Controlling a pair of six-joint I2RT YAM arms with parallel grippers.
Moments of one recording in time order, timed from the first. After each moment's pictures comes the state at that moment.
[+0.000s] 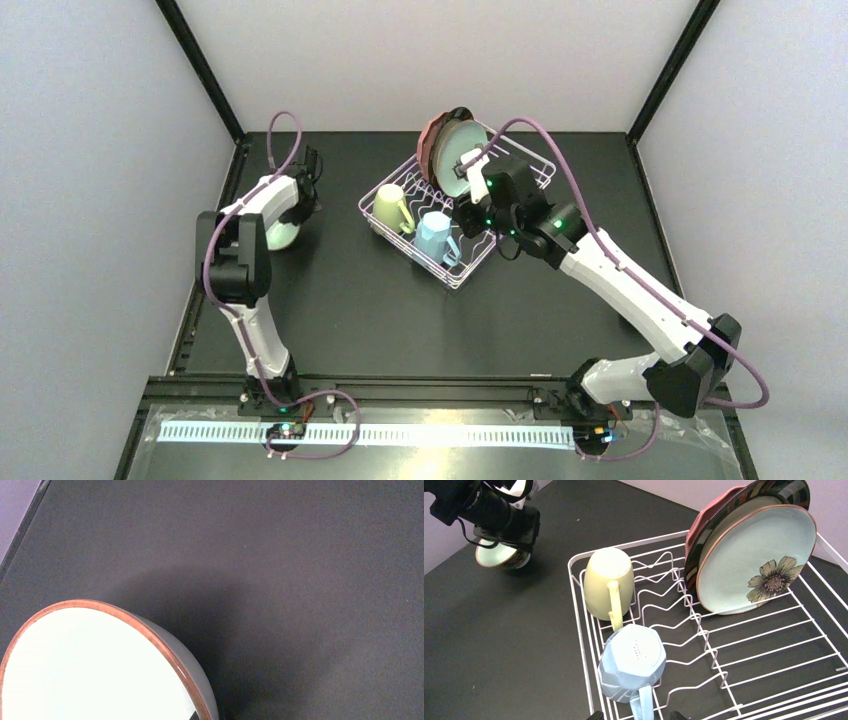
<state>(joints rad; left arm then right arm) -0.05 1.93 1.38 -0.64 -0.38 -0.48 0.73 1.33 1.35 -0.63 0.07 0.14</state>
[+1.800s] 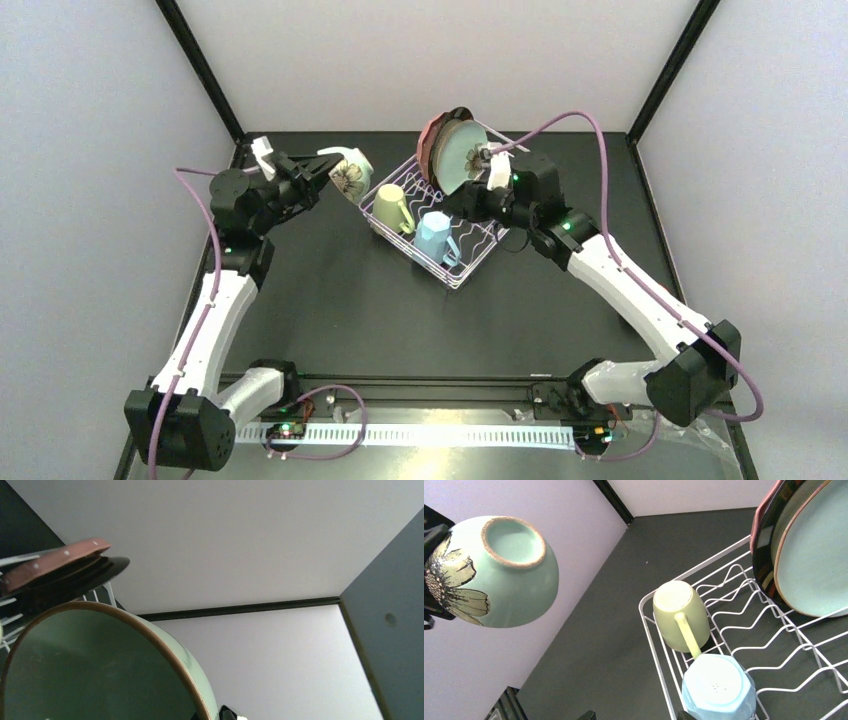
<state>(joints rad) -0.06 1.02 0.91 0.16 0.55 -1.50 0.60 1.28 1.19 -0.31 -0.29 0.51</state>
